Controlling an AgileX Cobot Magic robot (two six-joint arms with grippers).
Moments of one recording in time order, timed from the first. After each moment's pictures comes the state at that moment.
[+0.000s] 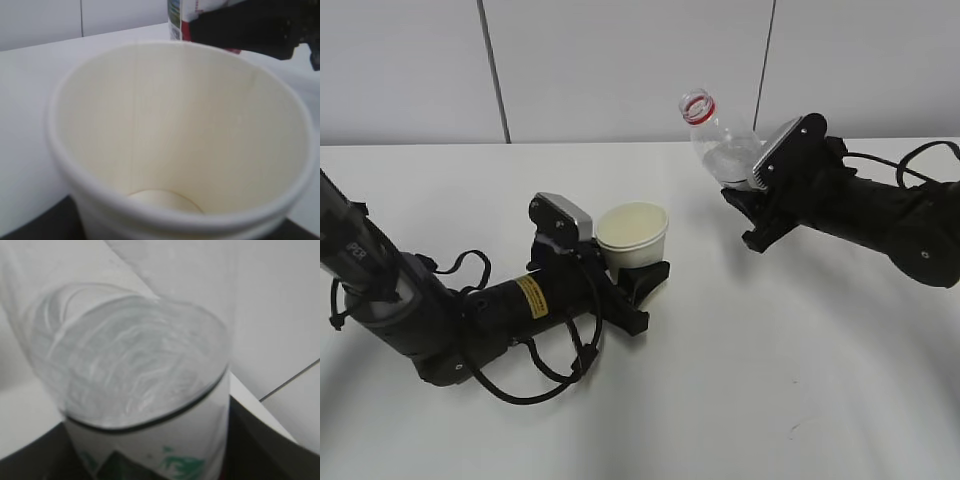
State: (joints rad) left arm -0.49 2.33 -0.96 0.49 -1.14 -0.23; right arm 0.12 2.03 -0.97 -0.45 -0.72 -0.32
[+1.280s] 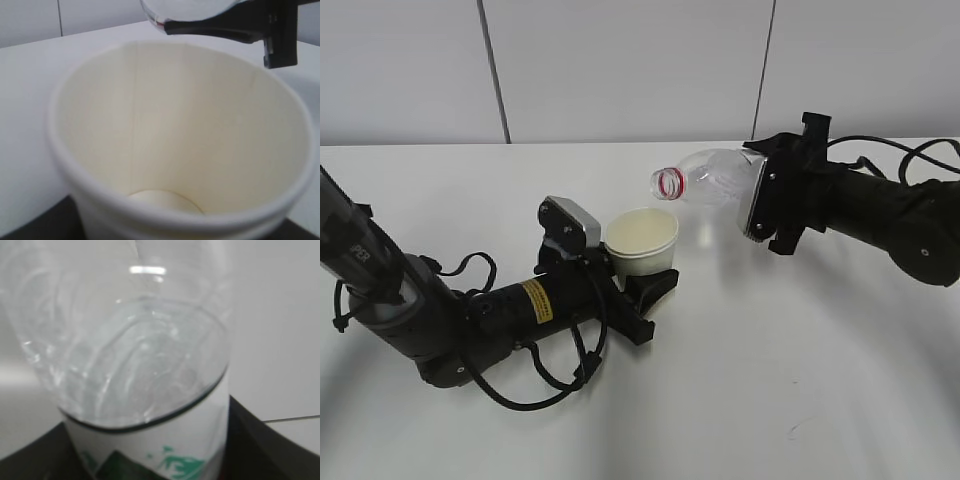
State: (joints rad) left arm -0.50 2.33 -0.97 0.53 -1.14 -0.23; right arm 0.12 2.03 -0.97 -0.41 -0.75 -0.99
